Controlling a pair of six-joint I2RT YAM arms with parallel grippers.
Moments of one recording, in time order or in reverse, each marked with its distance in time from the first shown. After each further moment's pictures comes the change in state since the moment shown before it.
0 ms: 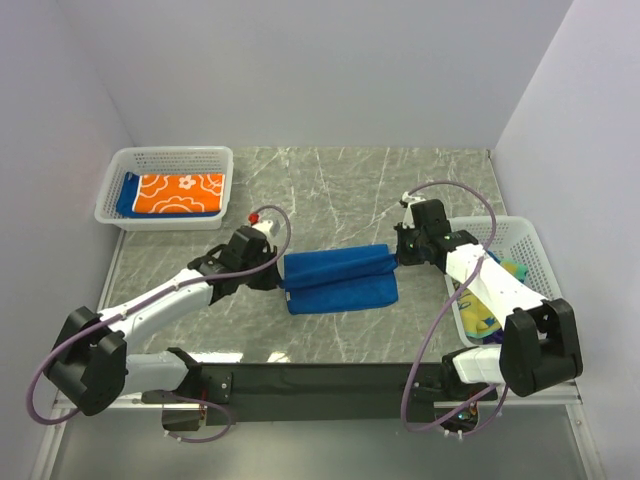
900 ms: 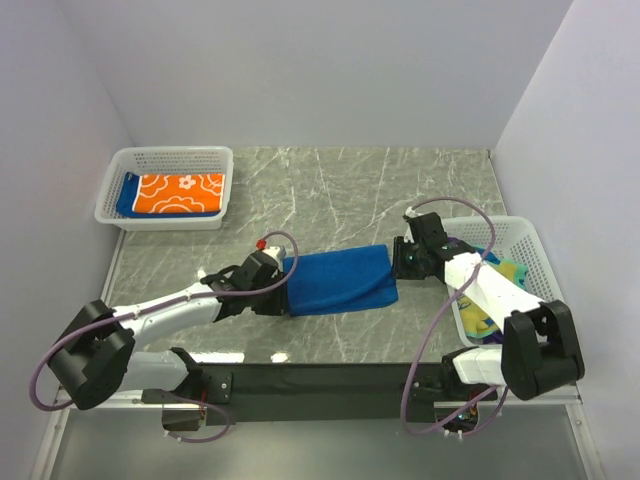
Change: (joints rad) left arm -0.136 0.025 -0.152 0.059 -0.016 -0.150; right arm 0.020 -0.009 -0.102 -0.002 -0.009 0.146
